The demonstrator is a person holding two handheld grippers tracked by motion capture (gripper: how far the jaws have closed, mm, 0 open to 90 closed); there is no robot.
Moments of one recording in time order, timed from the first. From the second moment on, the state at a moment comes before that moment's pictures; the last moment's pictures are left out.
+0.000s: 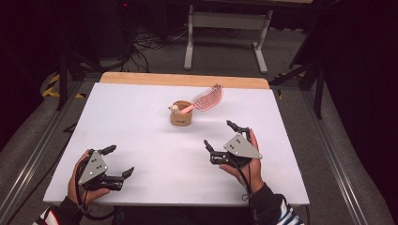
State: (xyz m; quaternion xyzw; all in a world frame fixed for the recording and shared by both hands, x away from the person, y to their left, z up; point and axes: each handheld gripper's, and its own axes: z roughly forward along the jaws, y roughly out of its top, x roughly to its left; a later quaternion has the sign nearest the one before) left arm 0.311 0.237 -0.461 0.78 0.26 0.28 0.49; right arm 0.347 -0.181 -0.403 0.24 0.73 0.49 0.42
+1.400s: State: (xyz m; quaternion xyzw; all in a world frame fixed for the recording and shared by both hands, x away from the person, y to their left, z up) left arm 0.310 0.235 -0.462 0.79 0.26 0.28 0.48; right arm 0.323 -0.247 -0.452 0.27 0.75 0.43 0.43
